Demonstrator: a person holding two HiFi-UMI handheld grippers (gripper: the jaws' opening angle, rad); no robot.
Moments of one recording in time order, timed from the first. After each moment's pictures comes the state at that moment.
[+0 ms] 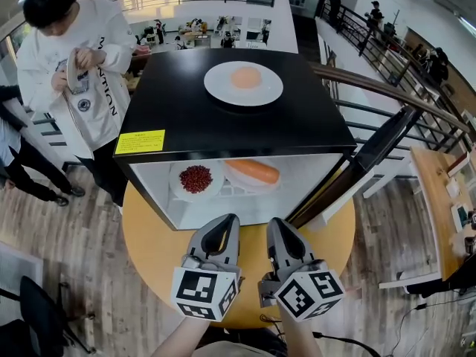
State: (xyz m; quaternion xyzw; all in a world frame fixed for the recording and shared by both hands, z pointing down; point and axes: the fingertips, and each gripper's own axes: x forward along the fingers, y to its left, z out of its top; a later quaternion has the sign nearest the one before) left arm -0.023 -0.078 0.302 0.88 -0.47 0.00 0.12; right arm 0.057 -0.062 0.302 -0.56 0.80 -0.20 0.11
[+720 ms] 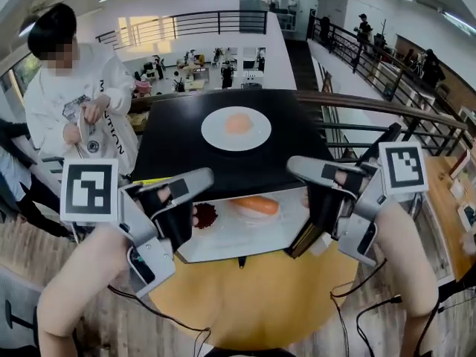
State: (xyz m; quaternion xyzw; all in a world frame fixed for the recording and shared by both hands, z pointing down) left arm -0.068 -0.125 0.113 0.85 -0.24 -0.03 0.47; right arm 0.075 -0.131 0.111 -0.29 0.83 -0.46 0.11
